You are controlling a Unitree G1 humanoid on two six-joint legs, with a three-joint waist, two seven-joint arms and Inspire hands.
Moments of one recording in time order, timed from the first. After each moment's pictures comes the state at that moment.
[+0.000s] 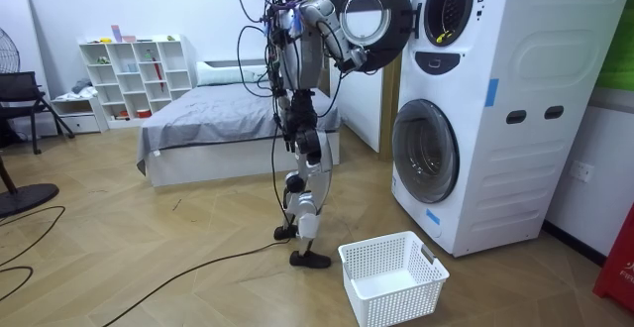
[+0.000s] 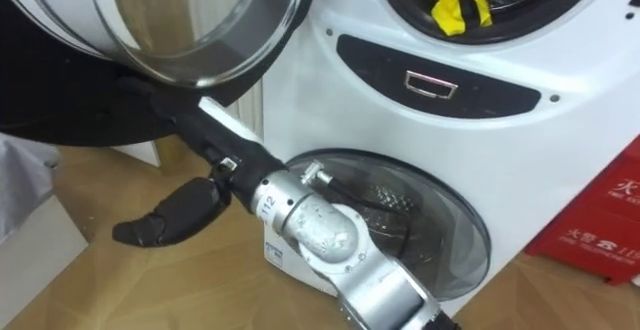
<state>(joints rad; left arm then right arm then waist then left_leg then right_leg) 0.11 0.25 -0.08 1.05 0.36 0.13 0.10 -0.51 -0.22 0.57 0.10 0.15 0.04 0.17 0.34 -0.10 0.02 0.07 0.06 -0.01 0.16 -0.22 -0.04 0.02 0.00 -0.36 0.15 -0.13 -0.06</state>
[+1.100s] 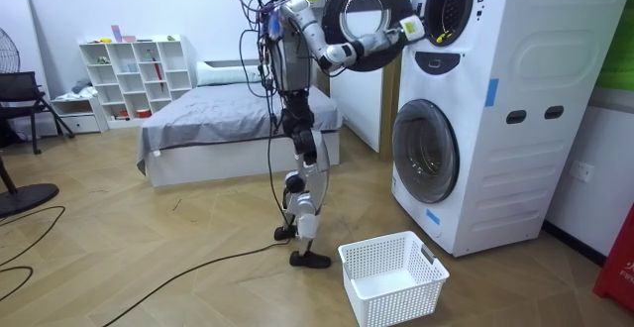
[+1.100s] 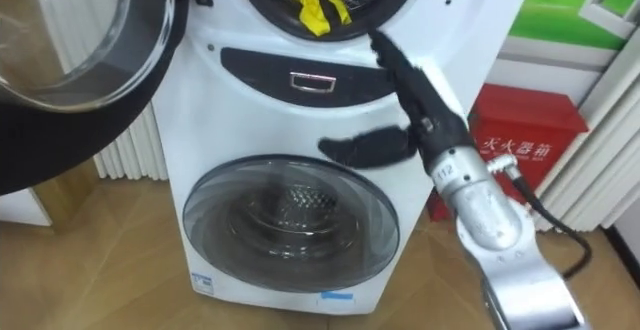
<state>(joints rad) 0.17 0.26 0.04 1.06 0.36 0.15 0.15 -0.41 -0.43 0.13 -0.01 0.12 0.08 0.02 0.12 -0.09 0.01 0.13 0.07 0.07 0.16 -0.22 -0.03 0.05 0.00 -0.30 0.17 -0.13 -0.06</state>
